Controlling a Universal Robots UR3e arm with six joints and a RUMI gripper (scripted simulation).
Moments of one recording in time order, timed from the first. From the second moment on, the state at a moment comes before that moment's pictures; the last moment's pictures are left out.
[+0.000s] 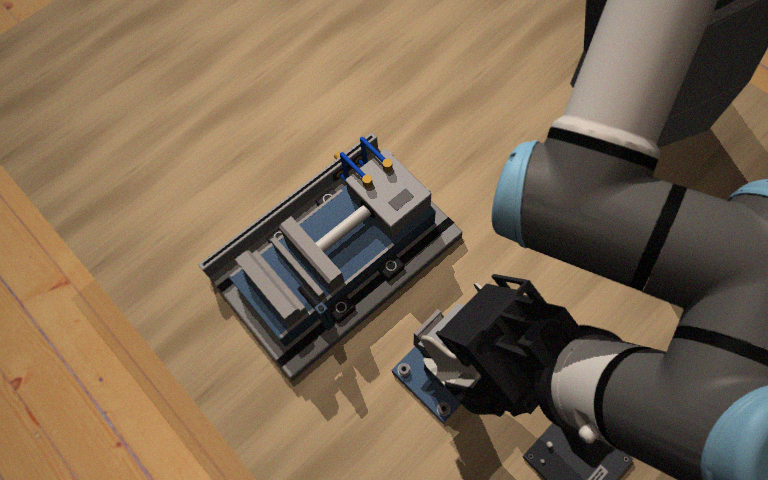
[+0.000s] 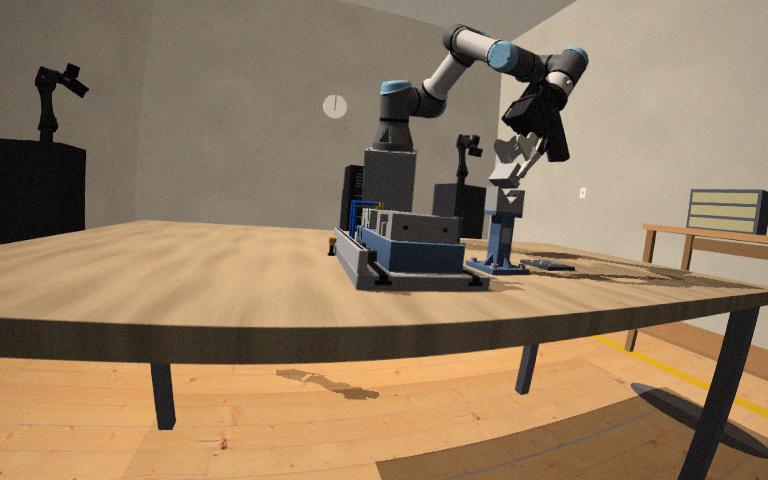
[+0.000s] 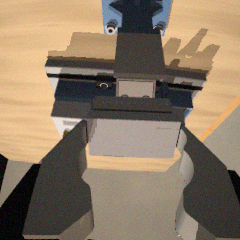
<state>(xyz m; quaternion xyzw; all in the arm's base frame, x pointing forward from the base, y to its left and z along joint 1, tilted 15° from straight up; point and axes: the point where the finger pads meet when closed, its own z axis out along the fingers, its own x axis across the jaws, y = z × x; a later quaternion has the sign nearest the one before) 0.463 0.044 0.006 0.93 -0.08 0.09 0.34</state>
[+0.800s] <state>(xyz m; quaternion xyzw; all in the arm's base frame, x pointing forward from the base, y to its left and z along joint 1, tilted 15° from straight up) 0.462 0.042 0.008 0.97 -0.06 0.10 0.21</state>
